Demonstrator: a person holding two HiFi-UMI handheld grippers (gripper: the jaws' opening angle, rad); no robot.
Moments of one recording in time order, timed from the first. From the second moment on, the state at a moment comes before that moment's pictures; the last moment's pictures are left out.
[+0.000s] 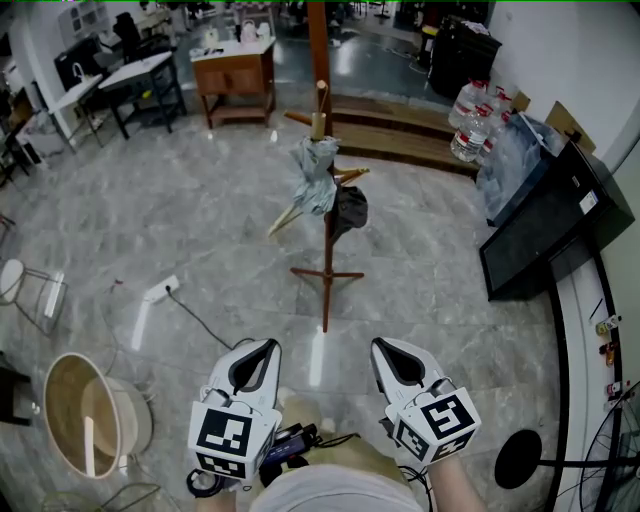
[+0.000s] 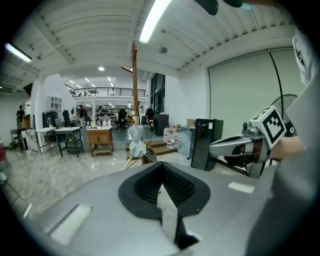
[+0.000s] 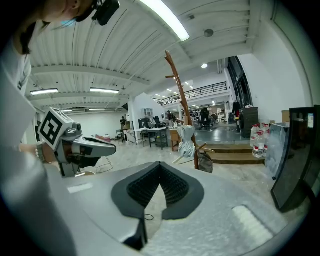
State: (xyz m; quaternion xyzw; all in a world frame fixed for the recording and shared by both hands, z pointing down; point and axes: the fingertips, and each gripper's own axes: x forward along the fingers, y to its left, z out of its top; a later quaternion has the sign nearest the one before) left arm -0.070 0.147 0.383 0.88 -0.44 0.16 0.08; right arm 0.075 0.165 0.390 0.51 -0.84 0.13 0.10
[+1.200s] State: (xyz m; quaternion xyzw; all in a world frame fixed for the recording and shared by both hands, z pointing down) left arm -0.035 0.143 0.367 0.89 -0.43 0.12 0.09; right arm 0.094 0.174 0.378 0.51 -0.85 0.13 0.06
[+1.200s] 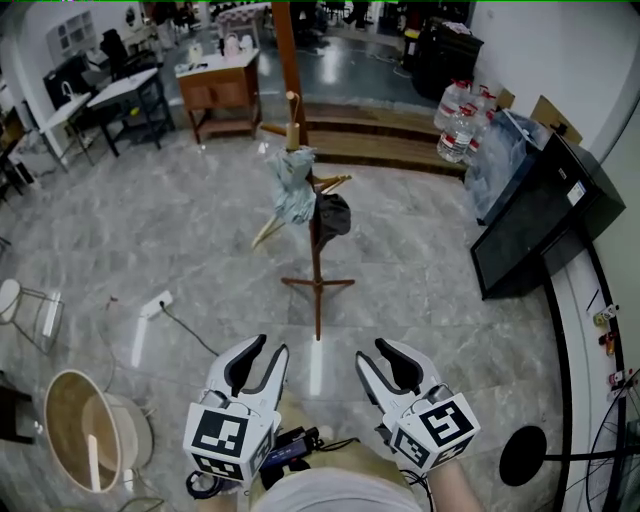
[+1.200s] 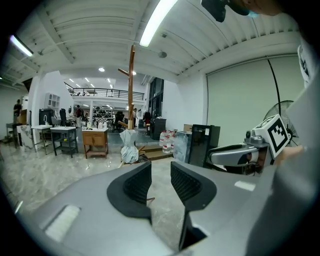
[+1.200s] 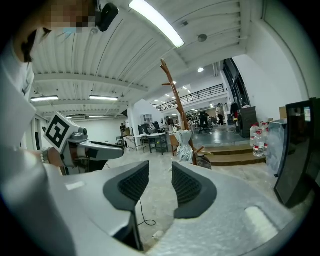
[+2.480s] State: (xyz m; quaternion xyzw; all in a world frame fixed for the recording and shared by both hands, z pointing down) left arm -0.036 -0.044 0.353 0.92 -0.36 0.14 0.08; right arm 0.082 0.009 0.370 0.56 -0.81 0.14 0.06
